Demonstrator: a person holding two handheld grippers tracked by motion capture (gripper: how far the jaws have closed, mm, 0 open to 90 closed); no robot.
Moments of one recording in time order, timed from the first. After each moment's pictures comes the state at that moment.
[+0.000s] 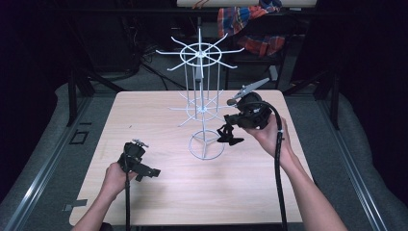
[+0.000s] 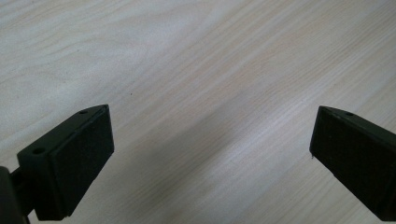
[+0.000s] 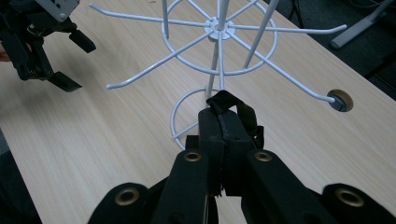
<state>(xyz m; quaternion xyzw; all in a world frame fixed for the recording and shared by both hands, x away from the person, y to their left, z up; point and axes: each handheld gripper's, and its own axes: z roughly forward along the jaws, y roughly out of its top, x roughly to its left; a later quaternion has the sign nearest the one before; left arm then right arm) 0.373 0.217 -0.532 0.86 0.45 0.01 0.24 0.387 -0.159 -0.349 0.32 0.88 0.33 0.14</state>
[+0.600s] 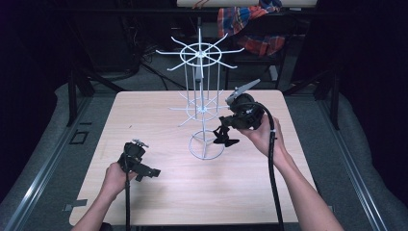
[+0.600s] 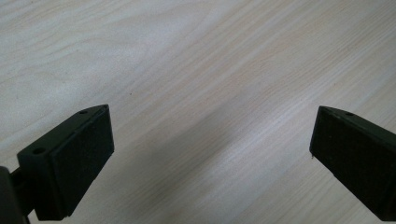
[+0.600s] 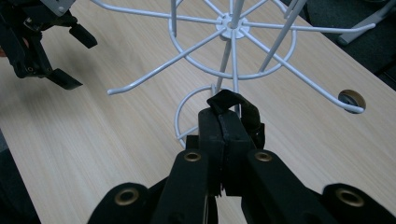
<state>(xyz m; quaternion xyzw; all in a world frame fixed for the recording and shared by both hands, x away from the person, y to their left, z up) 0.373 0.216 -0.532 0.86 0.45 0.01 0.24 0.392 -0.144 -0.357 0.31 0.89 0.32 0.13</state>
